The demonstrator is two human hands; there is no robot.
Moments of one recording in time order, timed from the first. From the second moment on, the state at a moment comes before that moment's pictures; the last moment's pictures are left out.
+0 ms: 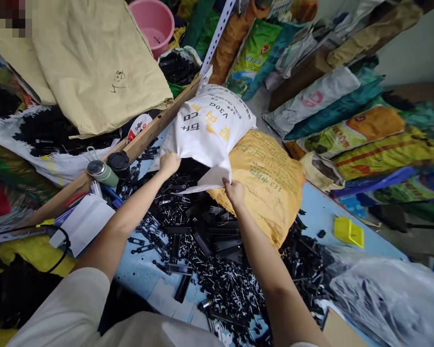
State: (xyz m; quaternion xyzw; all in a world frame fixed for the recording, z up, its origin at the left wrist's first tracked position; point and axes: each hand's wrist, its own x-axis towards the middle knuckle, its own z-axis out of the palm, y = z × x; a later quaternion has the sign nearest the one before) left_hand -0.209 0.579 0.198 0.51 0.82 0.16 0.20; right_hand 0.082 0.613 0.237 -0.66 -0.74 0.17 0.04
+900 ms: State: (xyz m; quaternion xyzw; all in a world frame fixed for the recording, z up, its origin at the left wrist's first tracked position) left_hand -0.126 0.300 0.059 0.53 0.82 0.23 0.02; right_hand 0.160 0.275 0.102 -0.43 -0.87 0.22 -0.03
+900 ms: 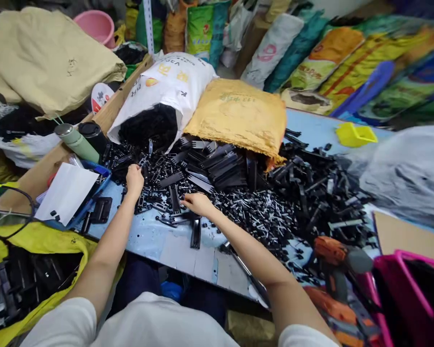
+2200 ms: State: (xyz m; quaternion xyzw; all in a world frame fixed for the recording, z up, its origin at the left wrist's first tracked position) left_hand -0.036 0.022 0.017 0.81 0.56 0.18 0.02; right_hand 0.244 0.009 0.009 -0.57 -0.78 0.19 0.18
